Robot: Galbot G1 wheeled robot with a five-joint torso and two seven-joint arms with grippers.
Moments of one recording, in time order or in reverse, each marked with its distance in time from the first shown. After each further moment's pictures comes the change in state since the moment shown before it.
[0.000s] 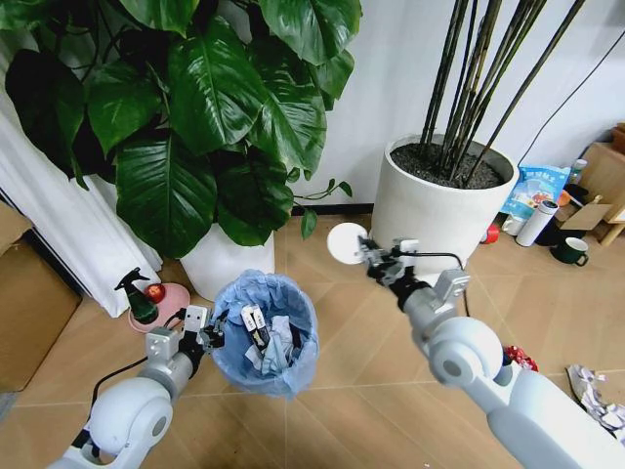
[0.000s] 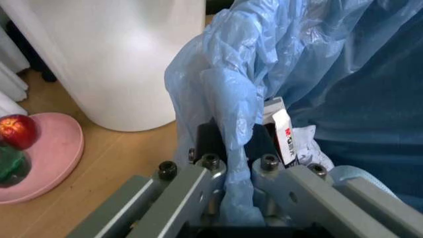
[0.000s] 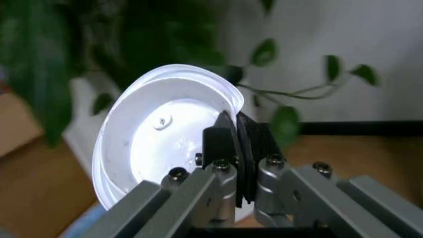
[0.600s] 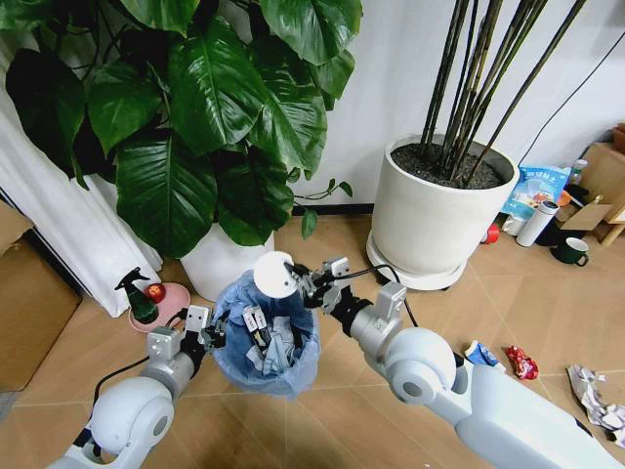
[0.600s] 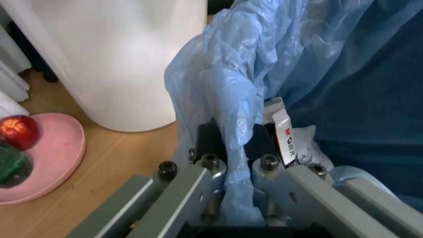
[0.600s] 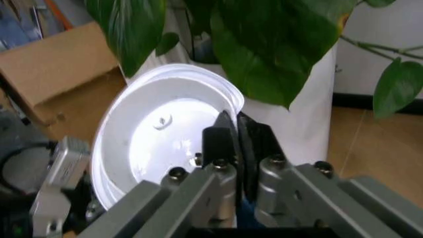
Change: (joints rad) left arm -0.012 0.008 -0.001 0.002 -0.013 0.009 -0.006; right arm 0.150 0.008 -0.279 -0.022 -0.016 -0.054 -0.003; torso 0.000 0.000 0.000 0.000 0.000
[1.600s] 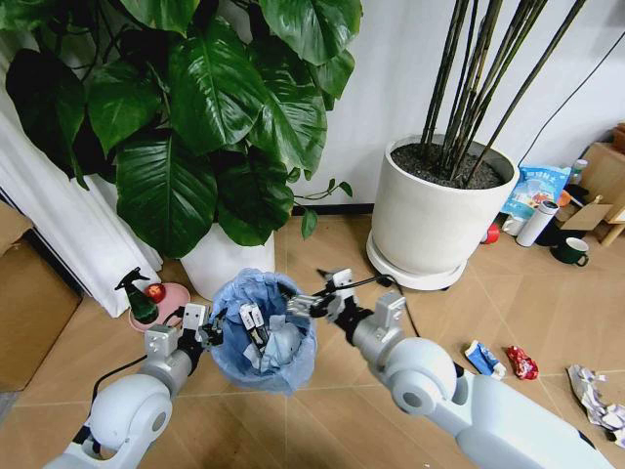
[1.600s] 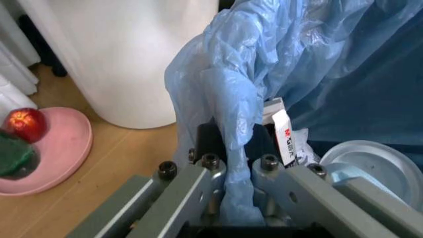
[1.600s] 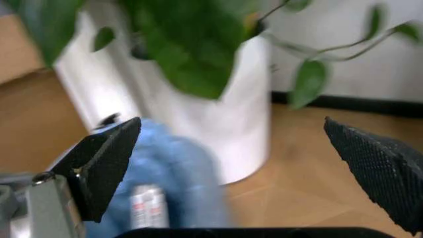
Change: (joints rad) left arm 0.014 -0.023 -0.026 0.009 0.002 -0.008 0.000; right arm -0.110 -0.009 0.120 -0.014 -0.101 -0.001 0.058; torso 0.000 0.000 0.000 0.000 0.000
